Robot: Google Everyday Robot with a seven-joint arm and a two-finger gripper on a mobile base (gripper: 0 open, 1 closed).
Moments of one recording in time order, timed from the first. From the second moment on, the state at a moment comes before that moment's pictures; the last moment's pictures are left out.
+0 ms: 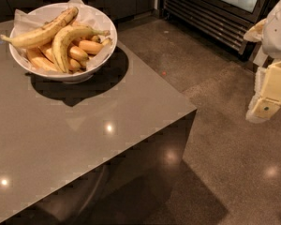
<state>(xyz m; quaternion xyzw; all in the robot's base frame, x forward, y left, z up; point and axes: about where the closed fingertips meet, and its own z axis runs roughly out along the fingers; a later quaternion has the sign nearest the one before) 0.438 -0.216 0.977 -0.60 0.78 -0.04 0.16</state>
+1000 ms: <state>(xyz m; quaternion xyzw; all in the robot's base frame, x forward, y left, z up) 0.471 -0.198 0.984 -0.63 0.76 -0.09 0.14</state>
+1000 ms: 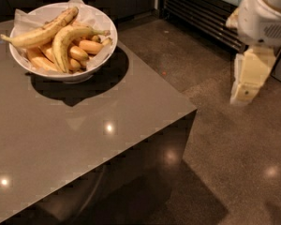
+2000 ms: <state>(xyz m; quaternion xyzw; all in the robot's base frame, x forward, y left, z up) 0.506 -0.173 0.996 -0.67 0.72 -0.12 0.15</state>
